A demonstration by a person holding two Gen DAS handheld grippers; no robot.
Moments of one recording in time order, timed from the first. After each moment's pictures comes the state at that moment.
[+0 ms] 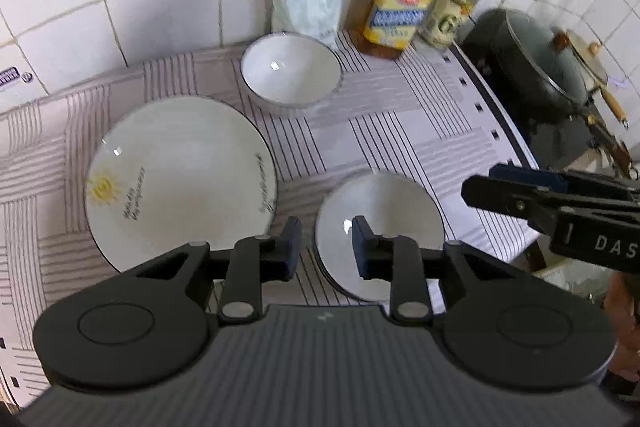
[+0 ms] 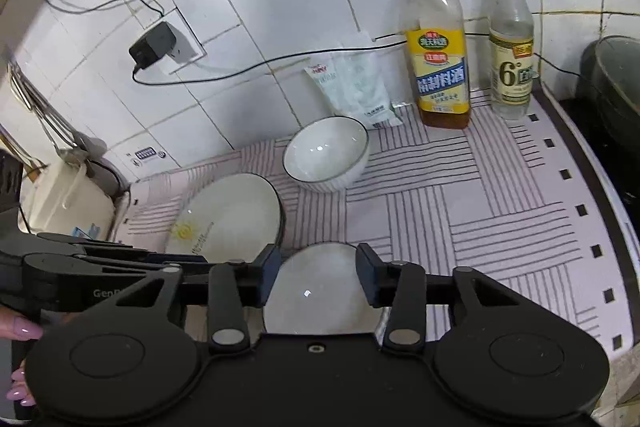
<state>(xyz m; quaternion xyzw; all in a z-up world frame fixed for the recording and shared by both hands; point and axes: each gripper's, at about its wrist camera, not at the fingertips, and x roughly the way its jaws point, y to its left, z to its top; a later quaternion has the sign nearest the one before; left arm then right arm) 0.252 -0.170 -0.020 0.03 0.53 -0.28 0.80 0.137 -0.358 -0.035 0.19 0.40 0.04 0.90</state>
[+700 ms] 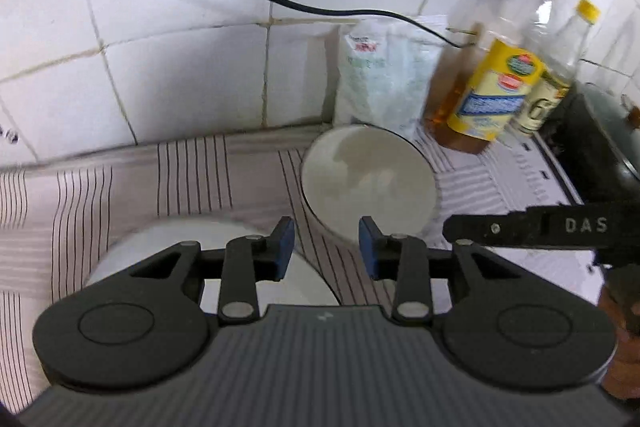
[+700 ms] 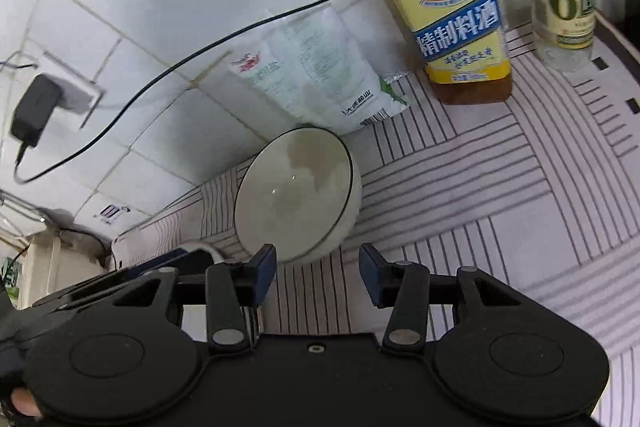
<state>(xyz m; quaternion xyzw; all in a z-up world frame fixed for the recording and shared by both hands) 0.372 -0.192 -0.089 0.02 0.46 -0.23 0.86 0.288 -0.397 -0.130 0.31 0.44 0.03 0.84</state>
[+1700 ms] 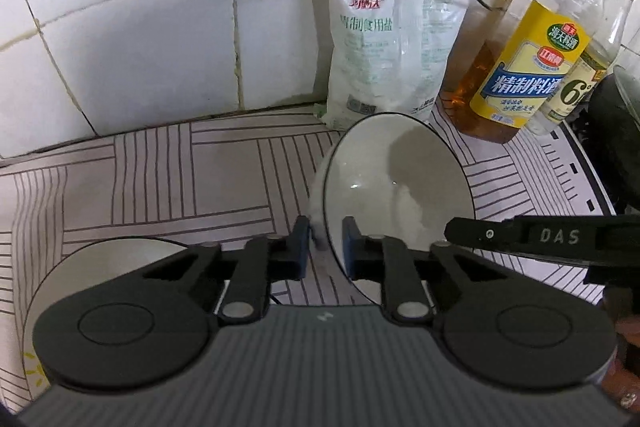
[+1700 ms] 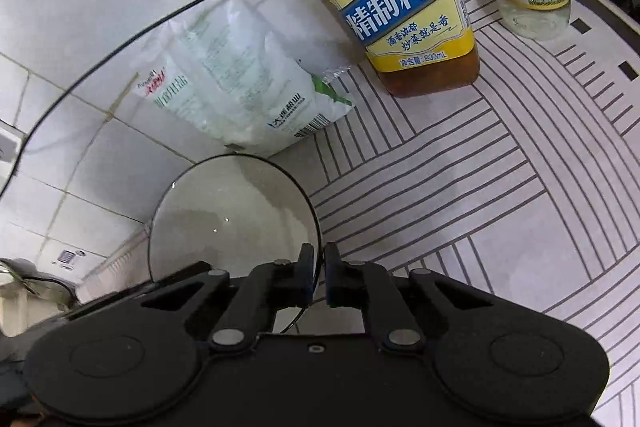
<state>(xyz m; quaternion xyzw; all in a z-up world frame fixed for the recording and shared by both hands) 0.401 -0.234 -0.128 0.03 0.50 -0.22 0.84 0.312 -0.416 -0.173 0.34 0.45 -0.04 0.83</state>
